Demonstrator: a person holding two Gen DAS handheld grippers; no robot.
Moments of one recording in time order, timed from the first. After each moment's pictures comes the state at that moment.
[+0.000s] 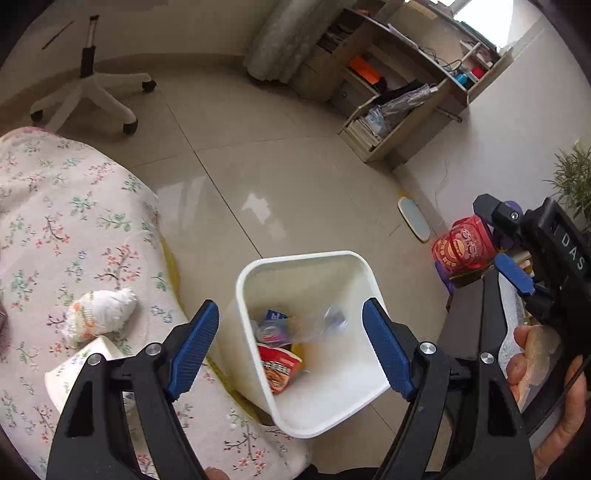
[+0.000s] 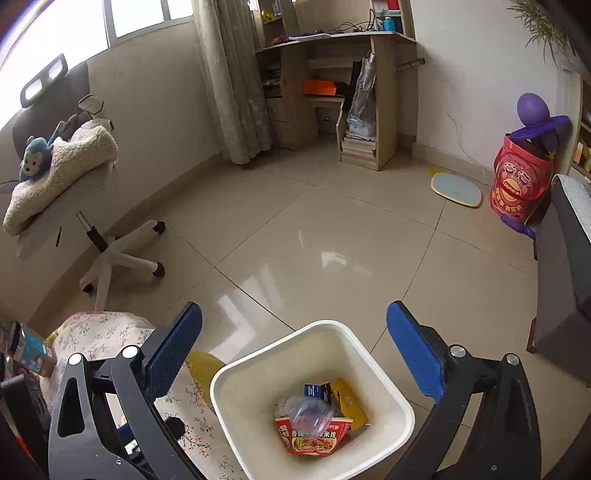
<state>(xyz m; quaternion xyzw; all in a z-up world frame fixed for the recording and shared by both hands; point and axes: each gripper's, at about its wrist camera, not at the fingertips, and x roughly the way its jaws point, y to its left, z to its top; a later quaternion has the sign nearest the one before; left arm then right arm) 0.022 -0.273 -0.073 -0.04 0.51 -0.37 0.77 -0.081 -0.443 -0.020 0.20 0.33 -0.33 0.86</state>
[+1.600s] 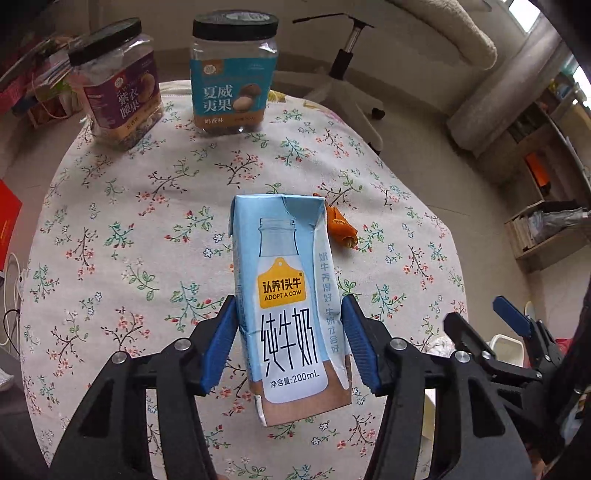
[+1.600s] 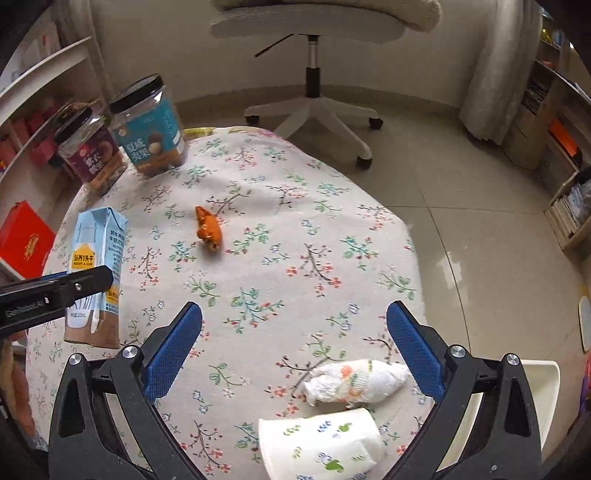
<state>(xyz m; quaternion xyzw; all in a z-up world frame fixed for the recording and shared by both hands) 0.116 0.028 -0.091 -0.09 0.54 -0.08 0.83 0.104 -0.166 -0.115 -0.01 0.48 0.04 0.88</state>
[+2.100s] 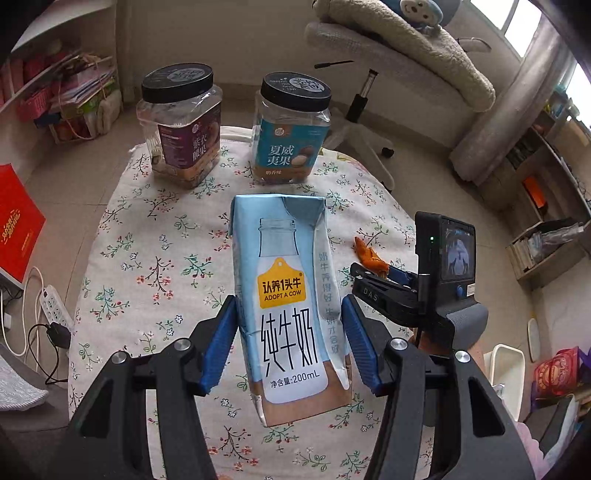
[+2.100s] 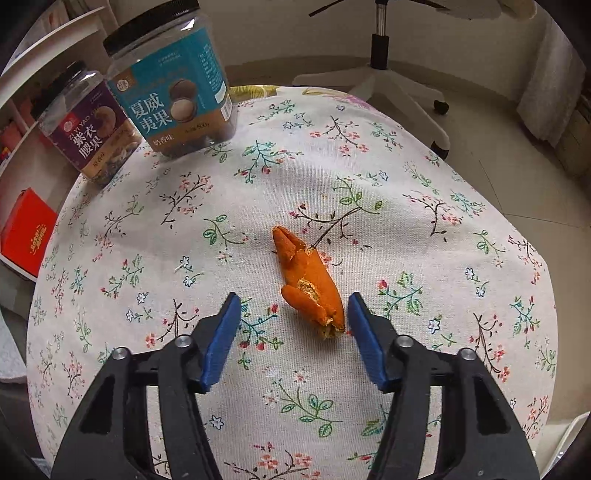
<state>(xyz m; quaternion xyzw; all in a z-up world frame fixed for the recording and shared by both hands) 0.097 0.099 -0.057 -0.10 0.49 -0.06 0.86 0.202 -0.085 -0.186 0.00 0.52 0.06 0.85</state>
